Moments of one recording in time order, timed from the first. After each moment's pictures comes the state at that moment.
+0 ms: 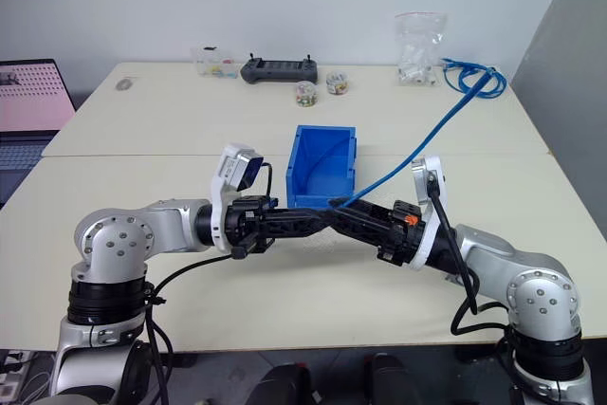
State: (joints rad) left arm -0.58 0.50 0.10 -0.20 -1.11 1.28 -0.90; right arm -0.34 -0.49 -0.12 -0.53 1.45 1.00 0.32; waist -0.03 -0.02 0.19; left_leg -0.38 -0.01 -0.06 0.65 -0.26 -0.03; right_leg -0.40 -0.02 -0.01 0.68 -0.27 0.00
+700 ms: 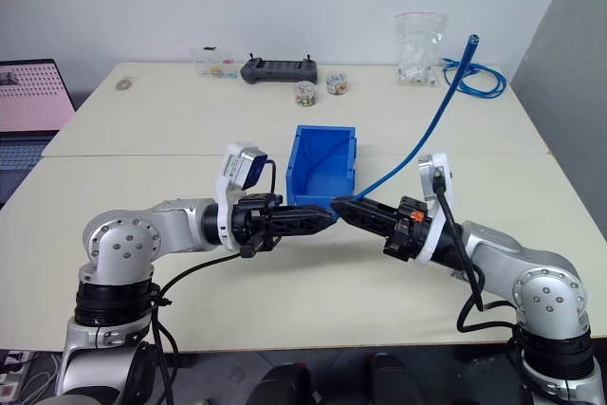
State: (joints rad) left arm -0.58 0.47 0.08 -0.22 -1.10 1.22 -0.85; right arm -0.34 -0.53 -0.10 -0.53 1.44 0.96 0.32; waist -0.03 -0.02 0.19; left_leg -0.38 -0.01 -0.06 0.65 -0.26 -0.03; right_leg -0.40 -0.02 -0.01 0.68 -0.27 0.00
